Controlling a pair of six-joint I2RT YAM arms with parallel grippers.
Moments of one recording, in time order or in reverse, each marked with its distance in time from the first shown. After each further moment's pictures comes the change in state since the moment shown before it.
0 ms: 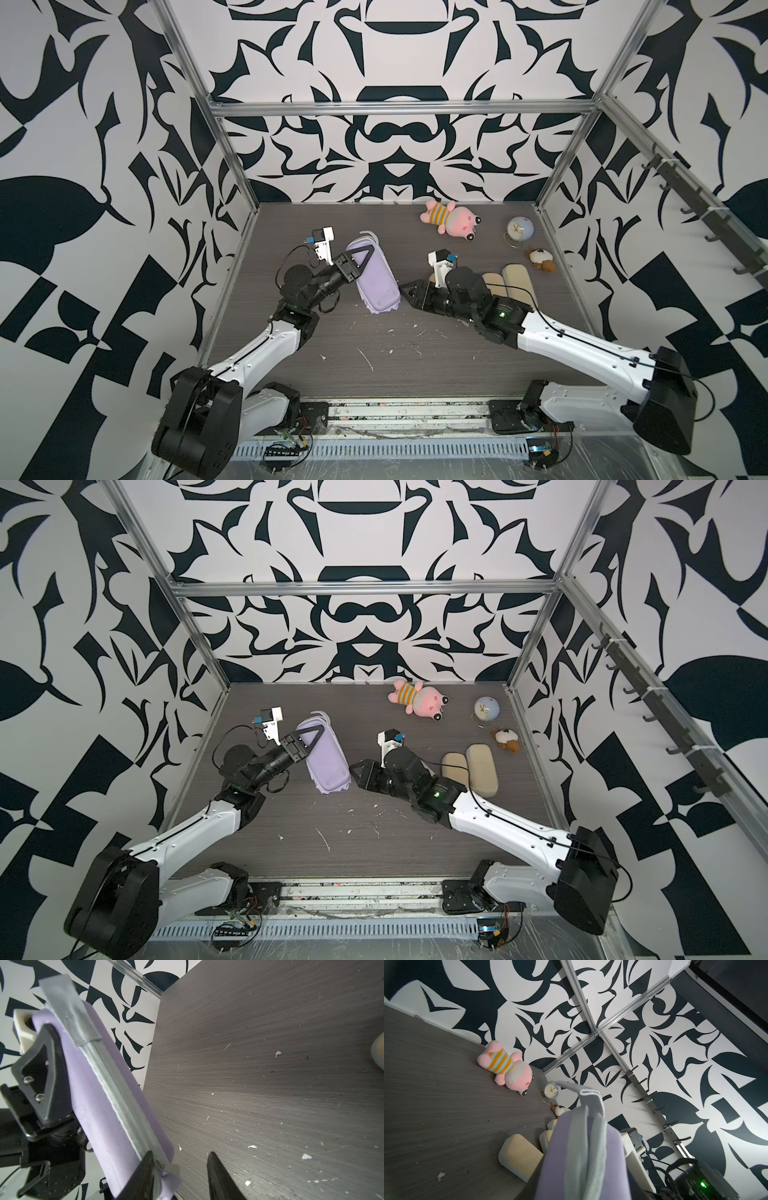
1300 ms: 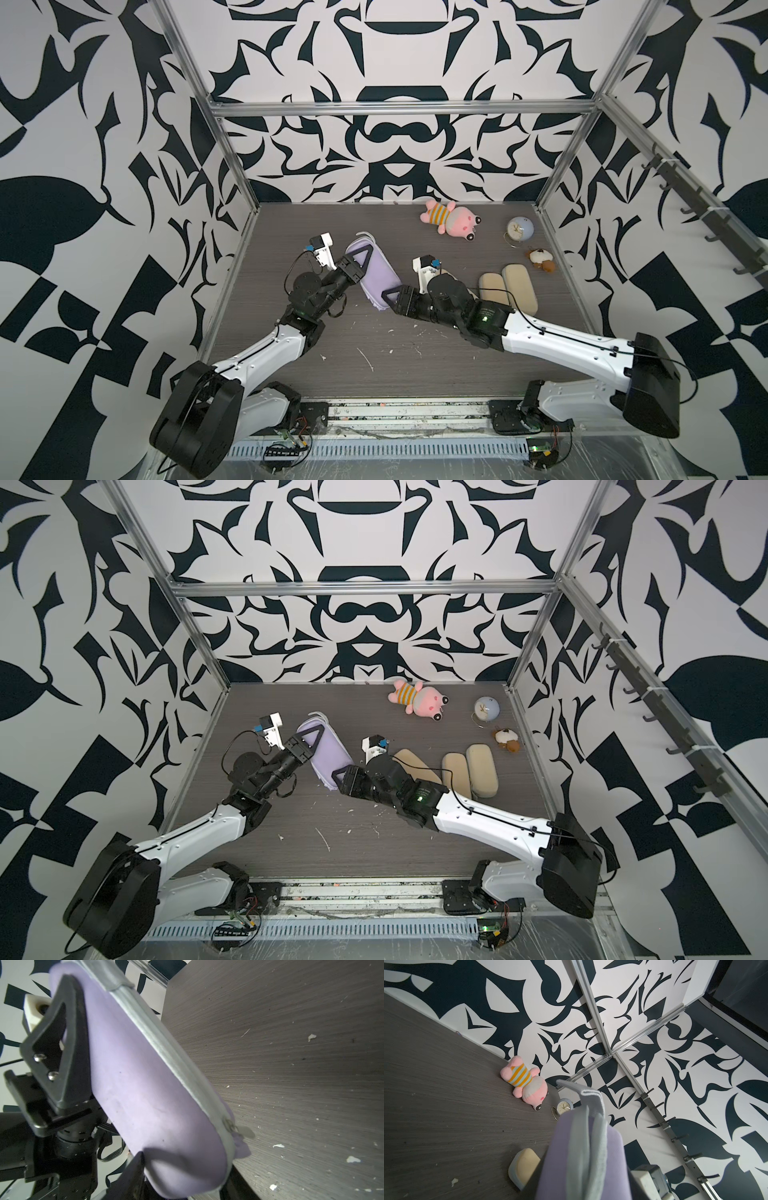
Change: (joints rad) left arm -0.124 0.022 -0.049 0.058 -0.293 -0.021; right arm 0.067 0.087 0.024 0.076 0.030 0.051
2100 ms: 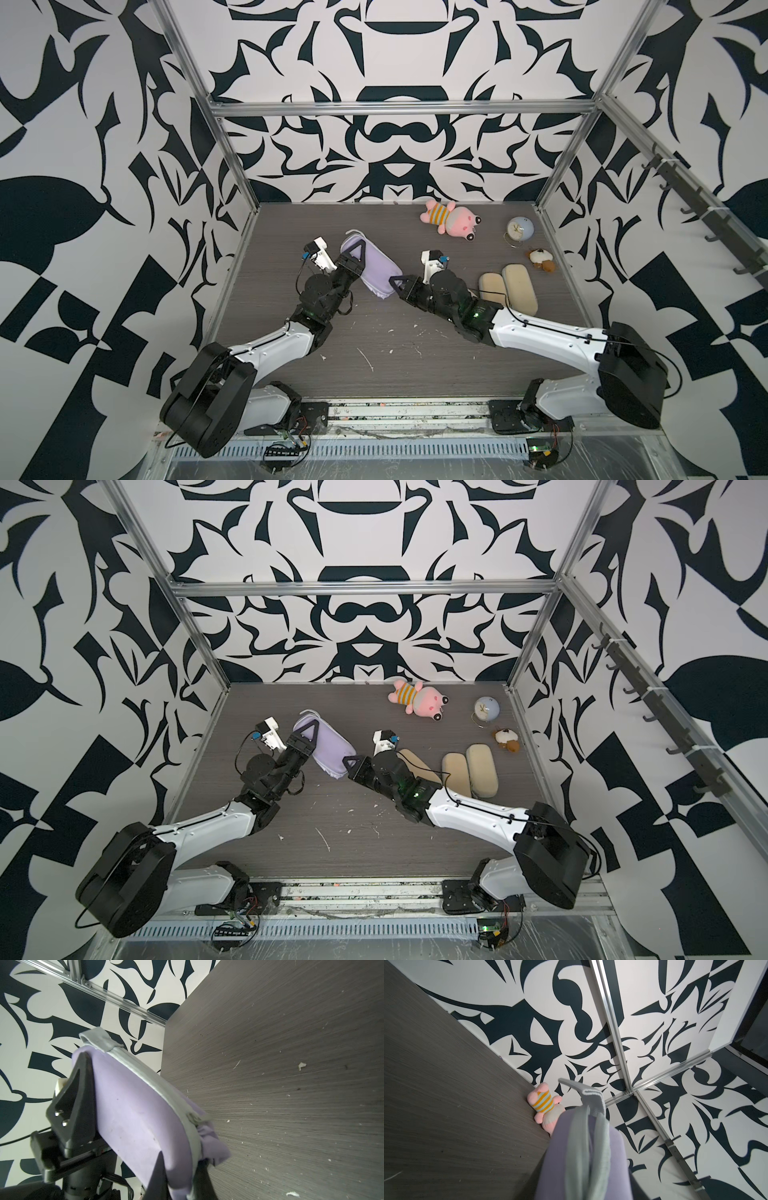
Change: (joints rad) left arm -0.058 0.091 -0.006 0.071 -0.310 -0.046; right arm -0.058 0.088 -0.089 0.310 0.064 0.132
